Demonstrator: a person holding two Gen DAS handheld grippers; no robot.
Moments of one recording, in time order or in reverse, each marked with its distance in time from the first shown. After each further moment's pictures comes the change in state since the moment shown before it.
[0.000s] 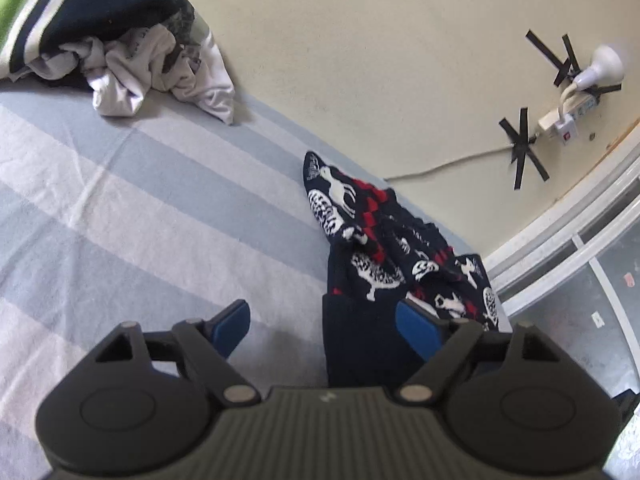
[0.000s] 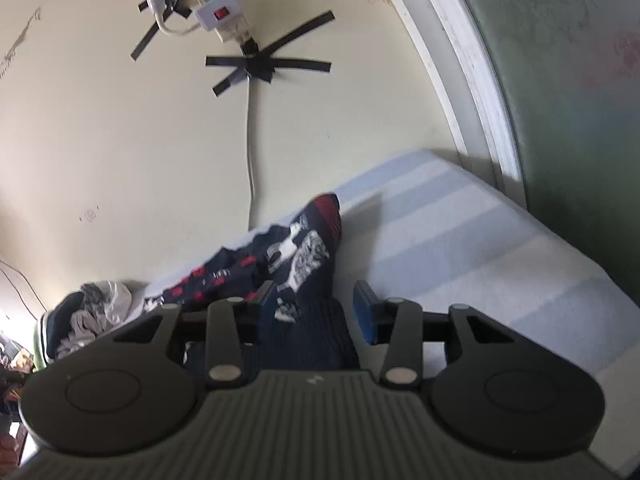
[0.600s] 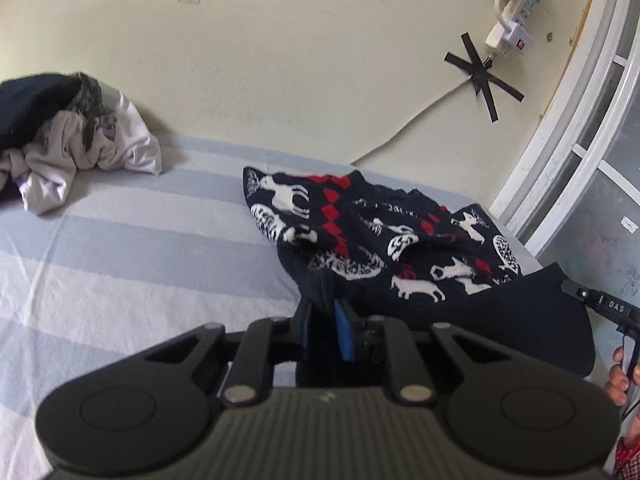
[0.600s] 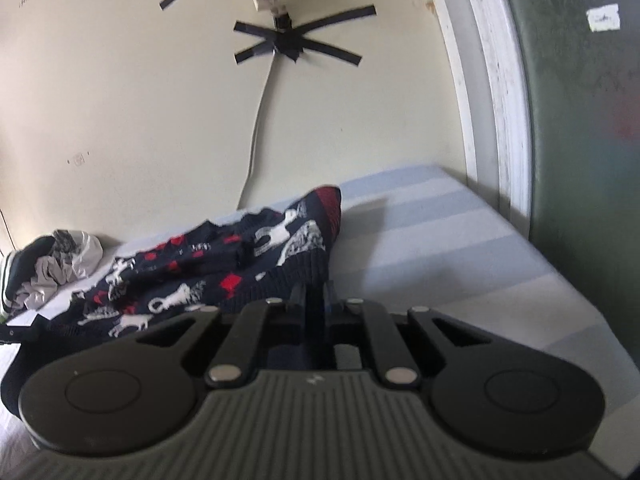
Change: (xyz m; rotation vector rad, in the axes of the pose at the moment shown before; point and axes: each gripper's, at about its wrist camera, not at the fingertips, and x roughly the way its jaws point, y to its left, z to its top) left arm 0.027 -0.068 -0.011 0.361 -0.065 0.116; right arm 0.021 0.024 0.000 -0.194 -0.040 -0.051
